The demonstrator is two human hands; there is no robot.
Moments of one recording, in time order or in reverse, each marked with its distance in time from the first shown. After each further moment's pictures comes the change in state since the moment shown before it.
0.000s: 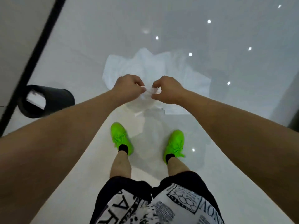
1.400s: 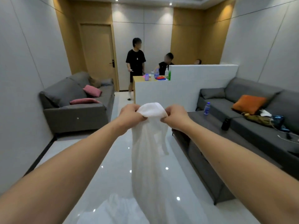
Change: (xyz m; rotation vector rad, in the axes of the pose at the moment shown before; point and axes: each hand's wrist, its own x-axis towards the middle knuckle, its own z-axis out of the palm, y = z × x) left_hand -0.445 0.341 -0.110 -0.102 -0.018 1.095; right_hand -0.570 -0.156 -0.235 -0.014 1.271 0.380
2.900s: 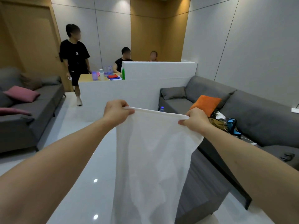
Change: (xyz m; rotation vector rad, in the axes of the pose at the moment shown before) left_hand 0.404 0.187 0.440 0.269 0.127 0.164; right_hand 0.236 0.564 -0.264 -0.151 0.081 0.337
